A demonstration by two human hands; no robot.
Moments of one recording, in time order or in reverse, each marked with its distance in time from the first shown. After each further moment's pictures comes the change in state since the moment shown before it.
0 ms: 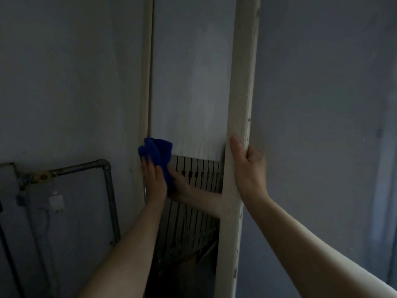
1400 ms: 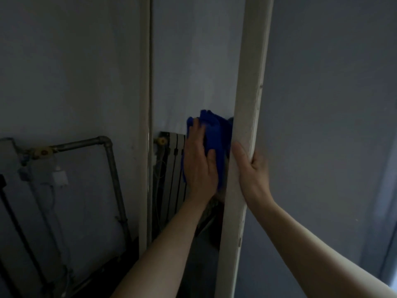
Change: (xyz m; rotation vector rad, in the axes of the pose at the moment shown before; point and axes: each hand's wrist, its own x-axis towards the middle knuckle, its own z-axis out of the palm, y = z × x) left_hand -0.092 0.052 0.041 -0.094 -0.135 0.519; right_hand -0.042 0.047 -0.008 0.130 -0.129 0.087
